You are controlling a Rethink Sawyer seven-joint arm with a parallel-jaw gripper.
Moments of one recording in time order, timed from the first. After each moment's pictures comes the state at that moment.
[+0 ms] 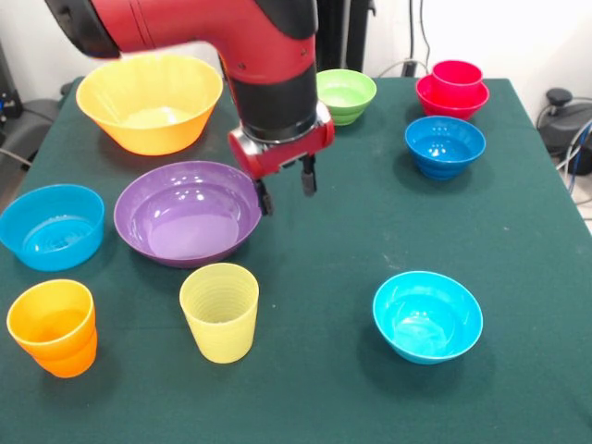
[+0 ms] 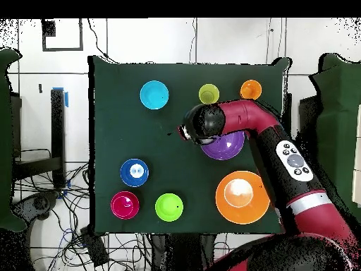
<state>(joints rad) -0.74 -0.45 0.73 1.48 -0.71 0.93 1.44</state>
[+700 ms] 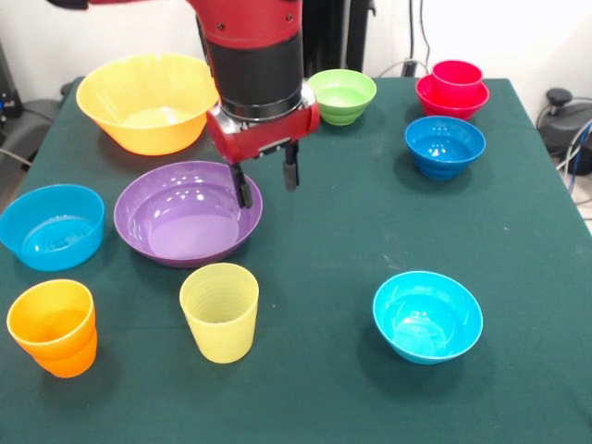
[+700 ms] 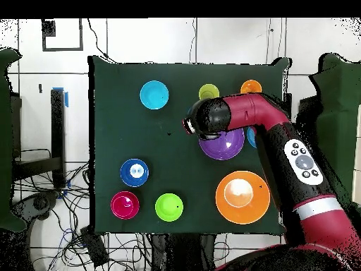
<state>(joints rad) -0.74 -0.50 0.73 1.46 -0.70 0.93 1.44</state>
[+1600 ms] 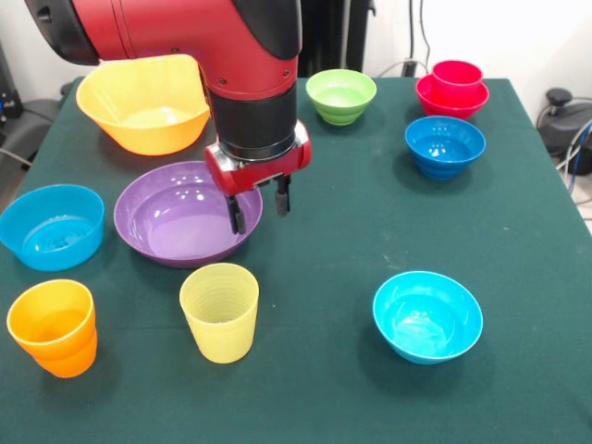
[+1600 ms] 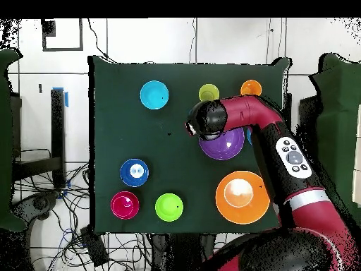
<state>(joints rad) -0.71 -0.42 0.69 1.40 -0.76 0.93 1.44</state>
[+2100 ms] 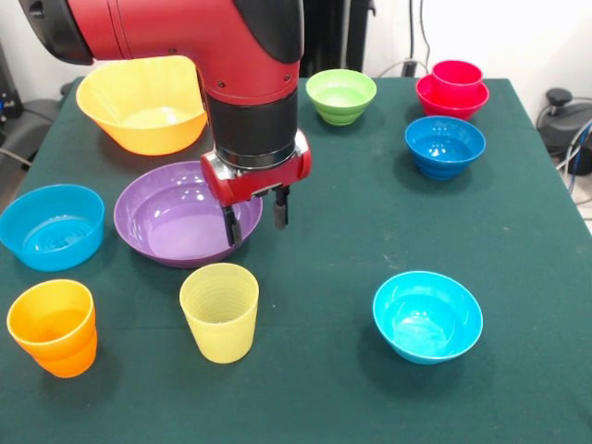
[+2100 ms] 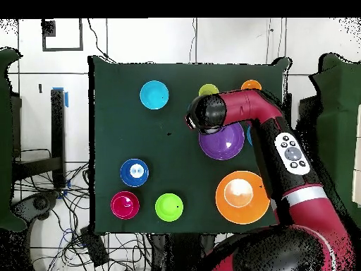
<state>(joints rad) -0.69 -0.42 0.69 1.35 -0.77 0.93 1.44</state>
